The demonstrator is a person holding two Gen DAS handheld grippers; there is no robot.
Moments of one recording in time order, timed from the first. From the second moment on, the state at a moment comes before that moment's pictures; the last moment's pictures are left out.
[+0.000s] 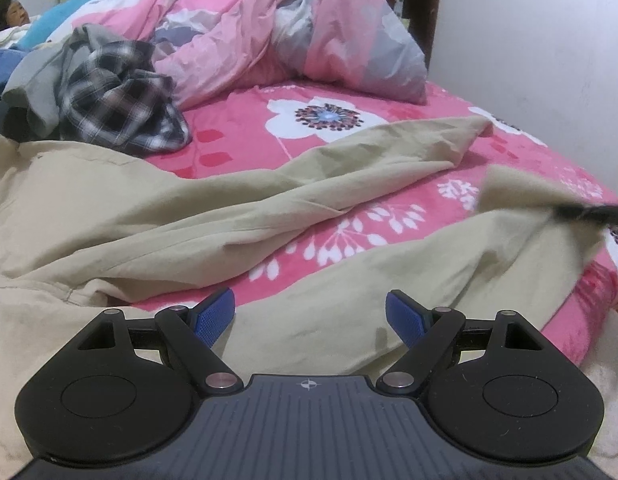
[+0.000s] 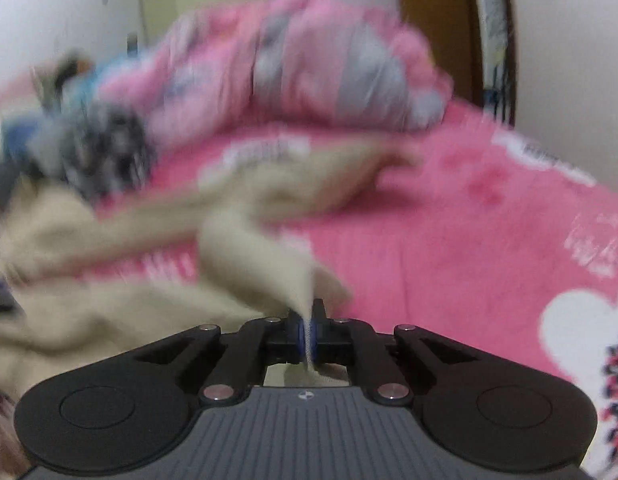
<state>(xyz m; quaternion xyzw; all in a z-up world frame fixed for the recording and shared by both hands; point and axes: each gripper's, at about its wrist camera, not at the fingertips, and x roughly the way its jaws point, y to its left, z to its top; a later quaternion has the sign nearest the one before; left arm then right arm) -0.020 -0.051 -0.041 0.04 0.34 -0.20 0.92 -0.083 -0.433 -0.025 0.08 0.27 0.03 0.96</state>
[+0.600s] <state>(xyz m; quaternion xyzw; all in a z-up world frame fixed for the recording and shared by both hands) 0.016 -0.067 -0.044 0.16 0.30 -0.21 0.92 -0.101 -0.507 0.003 0.32 0.24 0.01 0.92</state>
